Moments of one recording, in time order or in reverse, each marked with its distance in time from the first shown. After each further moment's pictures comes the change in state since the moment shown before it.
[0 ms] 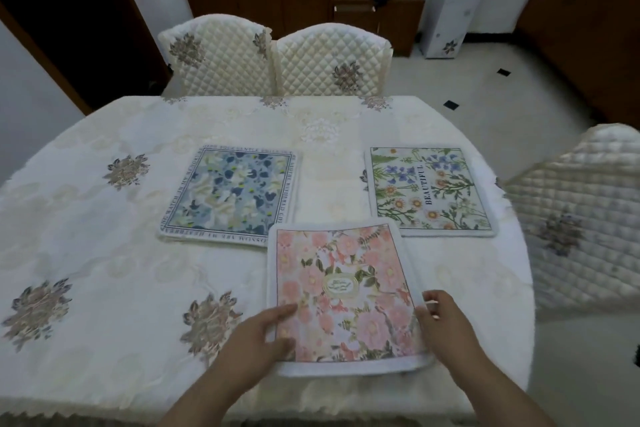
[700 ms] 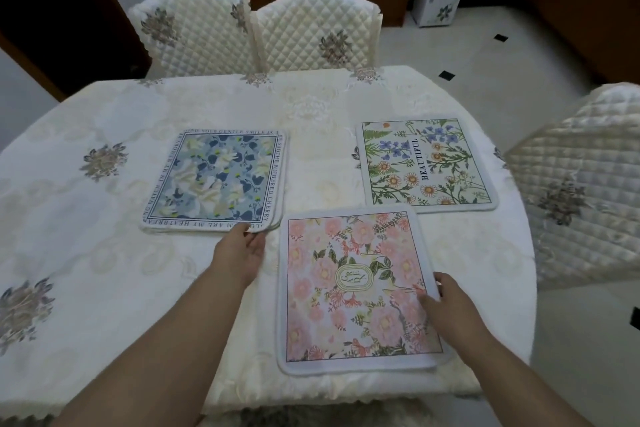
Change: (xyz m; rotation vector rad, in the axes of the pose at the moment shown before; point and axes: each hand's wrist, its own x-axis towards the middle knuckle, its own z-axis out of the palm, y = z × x) left_hand 0.153 0.024 -0.031 -1.337 0.407 -0.347; right_hand 0.017 0.025 -0.004 0.016 -0.067 0.057
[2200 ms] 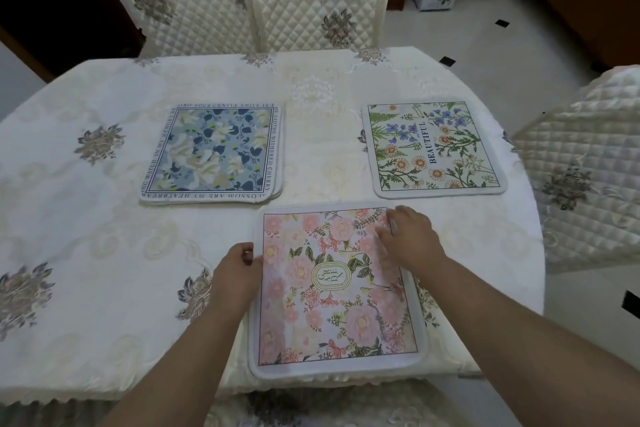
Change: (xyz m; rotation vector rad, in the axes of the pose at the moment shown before) left_hand -0.021 -0.031 -0.076 1.279 0.063 0.538; right_hand 0.060 -0.082 0.040 -0.516 0.055 -0.295
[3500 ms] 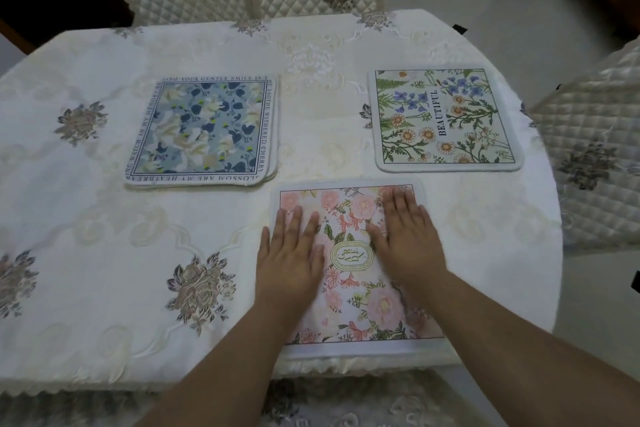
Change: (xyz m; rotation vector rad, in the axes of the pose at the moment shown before) left_hand -0.024 0.009 0.084 0.641 0.007 0.580; right_hand -0.012 0.023 0.058 -0.190 0.130 -0.169
